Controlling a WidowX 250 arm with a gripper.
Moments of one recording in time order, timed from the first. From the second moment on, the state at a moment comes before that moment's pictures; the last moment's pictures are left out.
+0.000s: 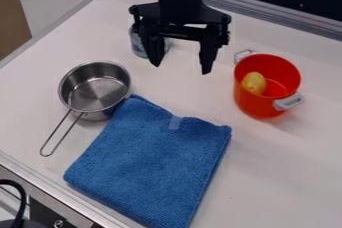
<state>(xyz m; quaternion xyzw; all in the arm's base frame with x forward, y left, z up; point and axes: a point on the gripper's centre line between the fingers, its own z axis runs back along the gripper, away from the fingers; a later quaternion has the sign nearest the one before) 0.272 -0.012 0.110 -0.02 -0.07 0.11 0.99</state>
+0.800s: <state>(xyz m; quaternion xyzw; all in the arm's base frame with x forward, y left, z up) 0.313 -0.034 0.076 -0.05 -0.08 0.31 0.95</state>
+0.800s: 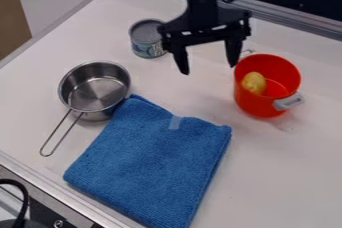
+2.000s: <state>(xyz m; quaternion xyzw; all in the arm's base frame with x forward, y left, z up) 0.327 -0.056 0.027 -0.02 -0.04 0.39 0.92</state>
